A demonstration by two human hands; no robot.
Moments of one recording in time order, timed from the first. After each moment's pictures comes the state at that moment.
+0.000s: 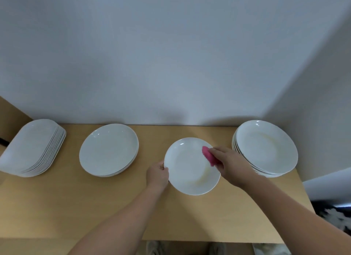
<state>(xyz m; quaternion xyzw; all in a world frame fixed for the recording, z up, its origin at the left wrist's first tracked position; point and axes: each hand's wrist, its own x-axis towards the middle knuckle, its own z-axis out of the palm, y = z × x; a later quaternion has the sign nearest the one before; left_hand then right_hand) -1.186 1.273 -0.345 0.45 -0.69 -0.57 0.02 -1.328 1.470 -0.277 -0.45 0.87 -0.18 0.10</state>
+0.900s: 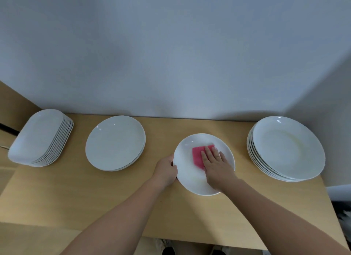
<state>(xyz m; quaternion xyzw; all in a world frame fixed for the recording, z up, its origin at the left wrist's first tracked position) -1.196 1.258 -0.350 0.39 -0.71 -0.58 -0.08 -1.318 1.417 -0.381 -0.42 0.87 0.07 0.24</state>
